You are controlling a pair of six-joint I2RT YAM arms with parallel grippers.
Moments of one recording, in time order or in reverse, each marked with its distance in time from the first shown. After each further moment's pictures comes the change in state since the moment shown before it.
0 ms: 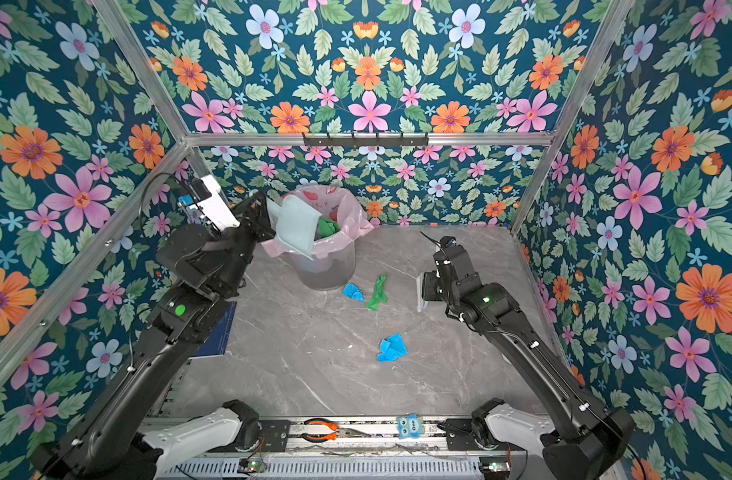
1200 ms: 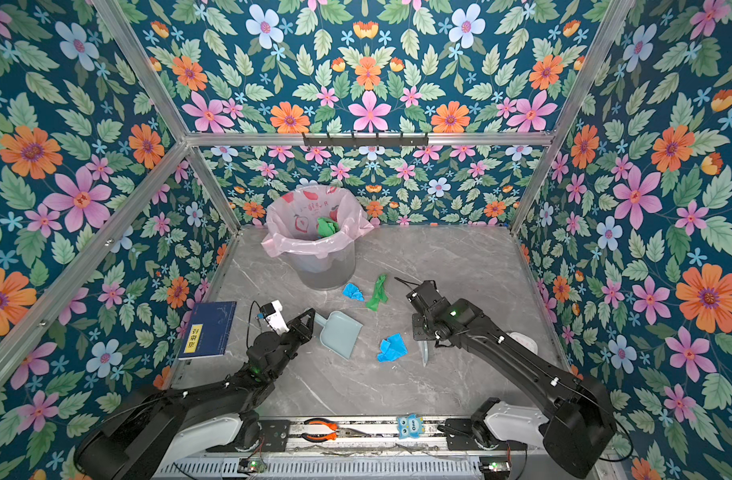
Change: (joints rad) left arm -0.016 0.137 -1.285 1.114 0.163 -0.481; right arm 0.179 0.064 -0.248 -0.103 0.068 0.194
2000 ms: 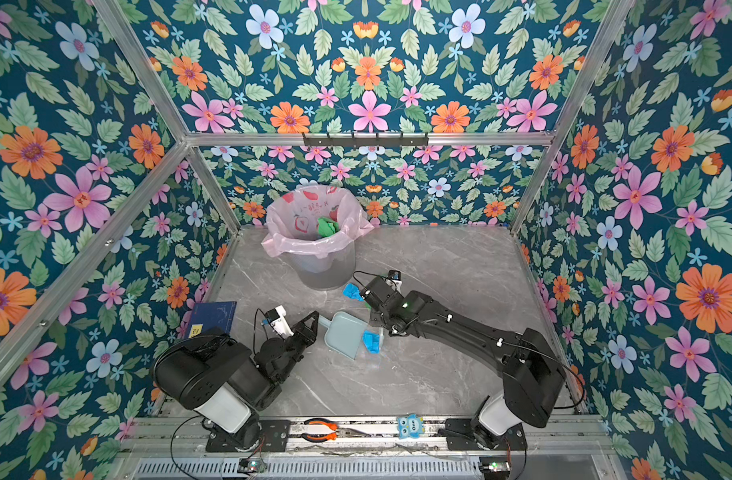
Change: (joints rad) left arm -0.026 0.469 -0.037 0.554 -0.053 -0.048; right arm 0.198 0.312 0.229 0.188 0.056 0.276
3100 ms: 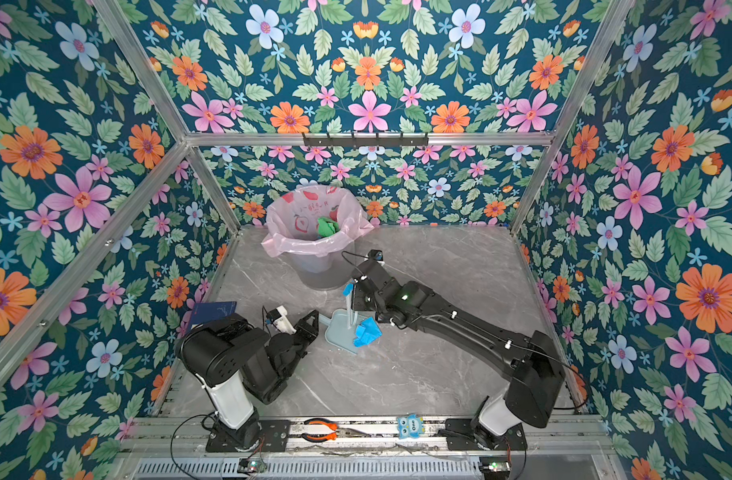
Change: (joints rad) left arm 0.021 0.166 0.060 0.035 -0.058 -0.086; right arm -0.013 -0.031 0.148 0.126 -0.088 -0.164
